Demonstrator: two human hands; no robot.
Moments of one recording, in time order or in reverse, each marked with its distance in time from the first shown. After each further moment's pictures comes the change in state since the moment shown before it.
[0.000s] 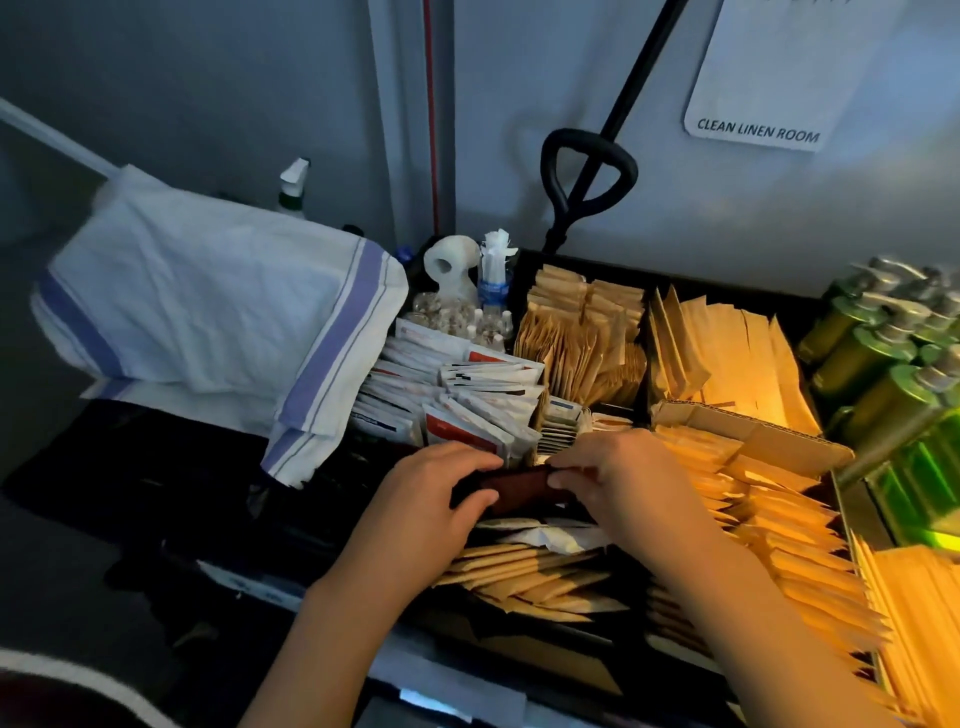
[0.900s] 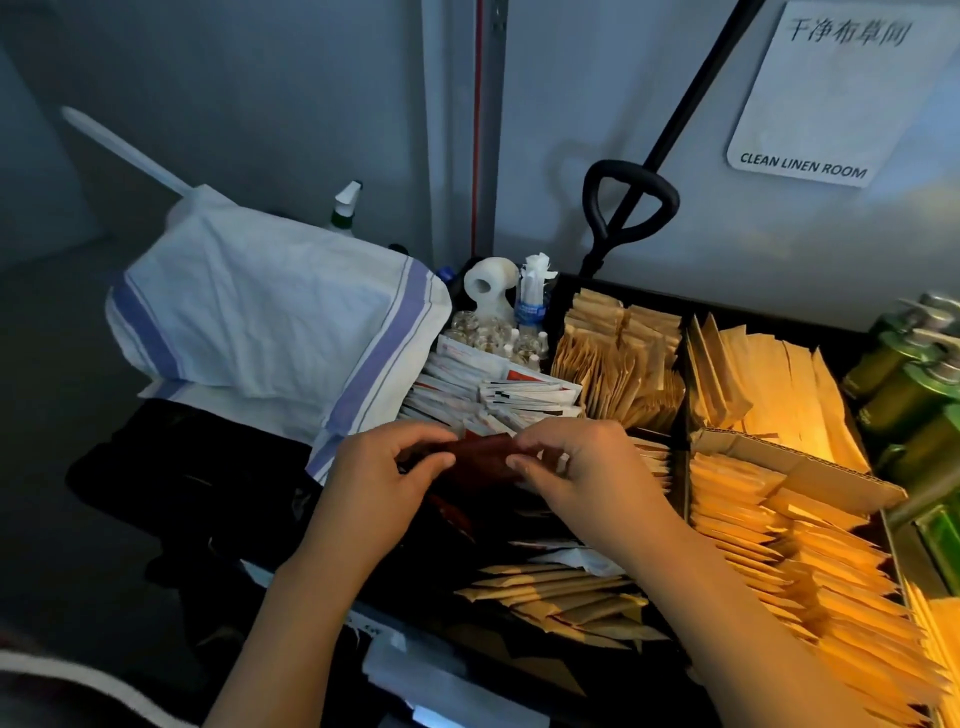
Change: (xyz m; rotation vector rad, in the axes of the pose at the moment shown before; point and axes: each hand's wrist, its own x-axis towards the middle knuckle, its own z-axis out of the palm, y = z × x) left_hand 0.000 -0.042 -0.051 -0.216 0.241 -0.148; right_hand 0.035 -0.051 0.012 0.330 0.104 -0.139
